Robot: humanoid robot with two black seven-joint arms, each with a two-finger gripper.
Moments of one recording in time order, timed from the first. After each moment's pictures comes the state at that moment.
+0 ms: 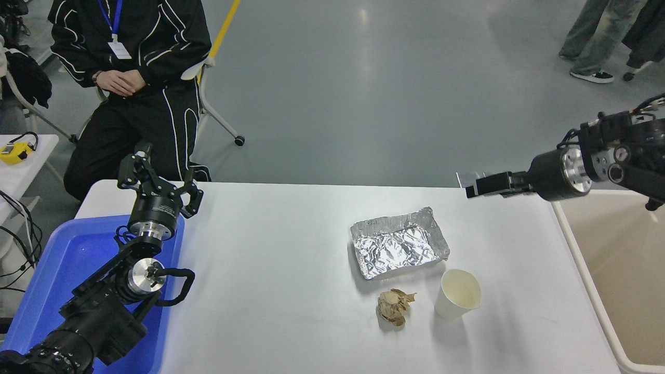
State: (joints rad) left arm -0.53 0.22 -1.06 -0.60 0.23 -0.31 -0.59; right arm 1.49 -0.60 -0.60 0.99 -1.11 0.43 0.47
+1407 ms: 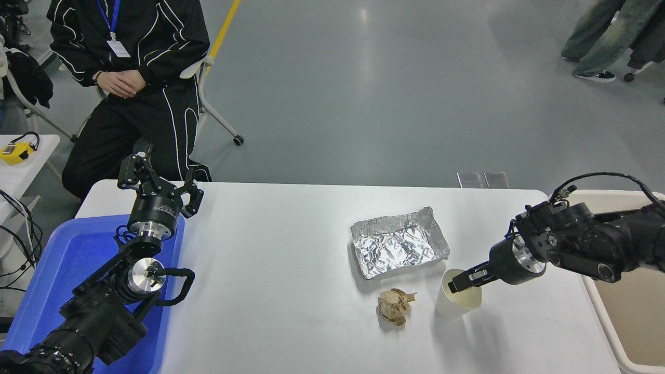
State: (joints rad) left arm -0.53 0.22 -1.06 -0.60 0.23 -0.31 -0.59; right arm 1.24 -0.41 -0.67 0.84 -1.11 0.33 0.47
